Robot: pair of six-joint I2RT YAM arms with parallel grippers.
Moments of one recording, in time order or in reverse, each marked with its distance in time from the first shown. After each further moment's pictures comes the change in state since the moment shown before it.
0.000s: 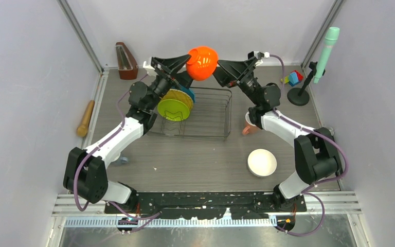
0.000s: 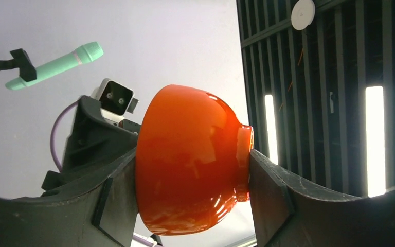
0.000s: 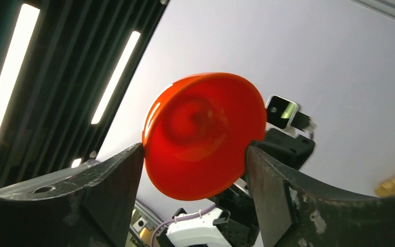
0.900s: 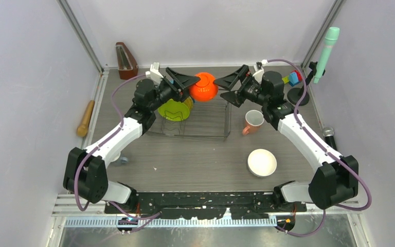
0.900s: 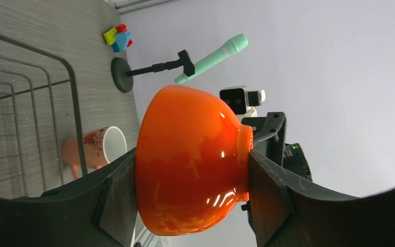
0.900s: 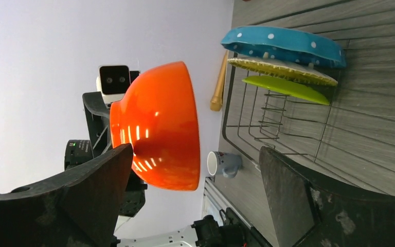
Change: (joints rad) left arm 0.029 -0.006 -0.021 -0.384 0.099 0.547; right arm -0.056 -0.269 0.065 -1.279 -0.026 -0.539
